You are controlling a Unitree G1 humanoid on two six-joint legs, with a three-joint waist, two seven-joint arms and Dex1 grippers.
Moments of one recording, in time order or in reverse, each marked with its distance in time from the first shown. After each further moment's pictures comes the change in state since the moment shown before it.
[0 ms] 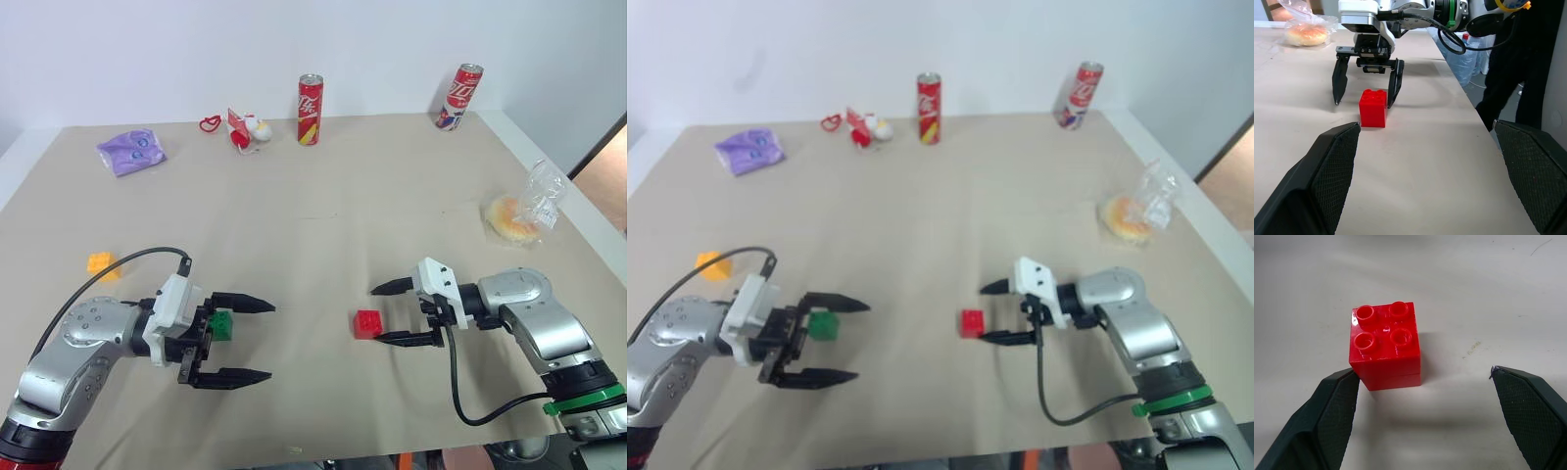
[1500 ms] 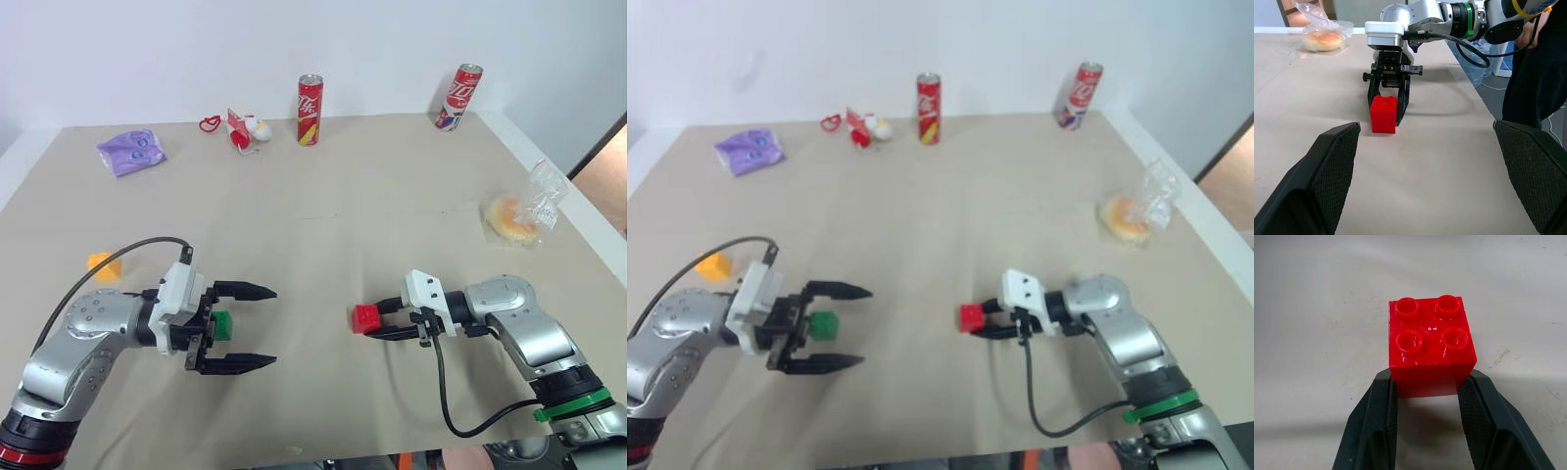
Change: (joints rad) left arm -0.050 -0.003 -0.014 0.015 -0.001 0.010 0.047; right arm 0.013 0.035 0.046 0.008 -0.063 -0.092 -0.026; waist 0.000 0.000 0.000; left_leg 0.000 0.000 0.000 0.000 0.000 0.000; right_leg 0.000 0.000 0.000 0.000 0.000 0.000
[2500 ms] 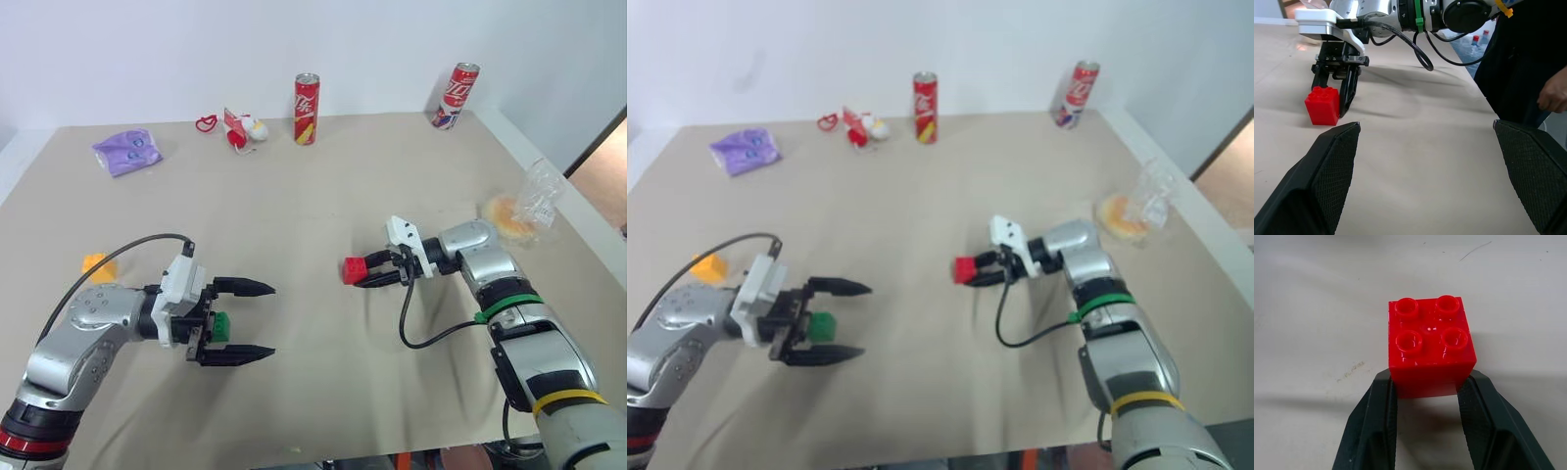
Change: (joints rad) left arm -0.028 0.008 -0.003 0.034 -0.007 0.033 0.004; right arm -0.587 0.237 0.046 0.944 -0.179 -0.325 0.196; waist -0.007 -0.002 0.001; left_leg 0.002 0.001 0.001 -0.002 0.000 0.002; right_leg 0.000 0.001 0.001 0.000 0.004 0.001
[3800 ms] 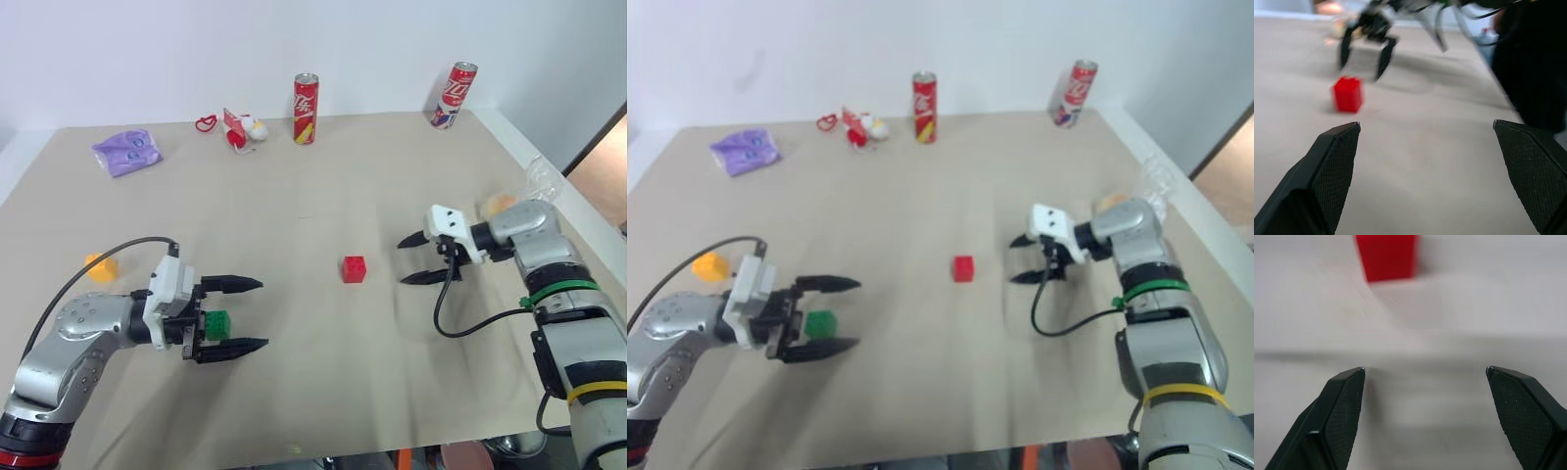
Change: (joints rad) left arm 0.072 -0.008 0.075 0.008 0.019 -0.023 0.084; right arm -0.076 -0.206 -0.037 0.078 -0.111 -0.083 -0.018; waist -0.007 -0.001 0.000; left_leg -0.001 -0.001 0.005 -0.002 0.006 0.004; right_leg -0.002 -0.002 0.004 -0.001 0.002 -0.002
